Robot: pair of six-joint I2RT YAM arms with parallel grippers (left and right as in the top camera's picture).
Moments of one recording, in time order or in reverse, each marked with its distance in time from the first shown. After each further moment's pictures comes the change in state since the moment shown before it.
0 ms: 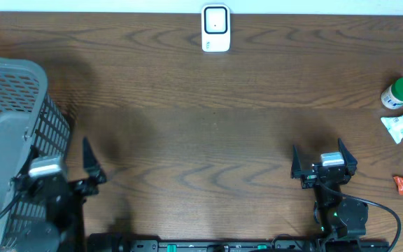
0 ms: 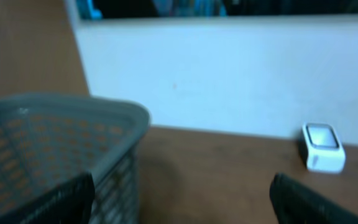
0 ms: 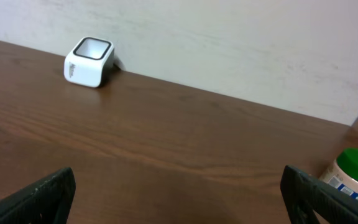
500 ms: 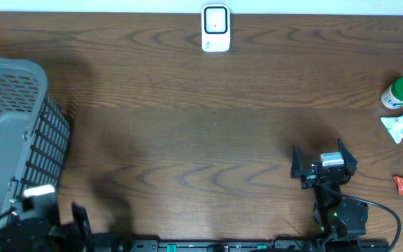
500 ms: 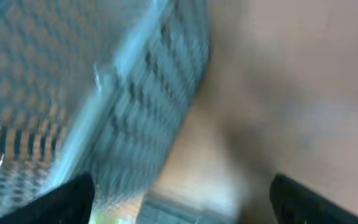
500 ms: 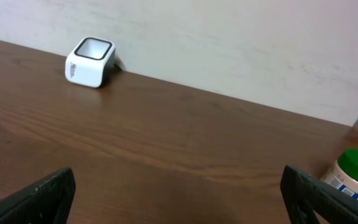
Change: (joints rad) left arm 0.000 0.264 0.586 -1.043 -0.220 0.004; right arm 0.000 0.000 0.000 0.000 -0.001 0.000
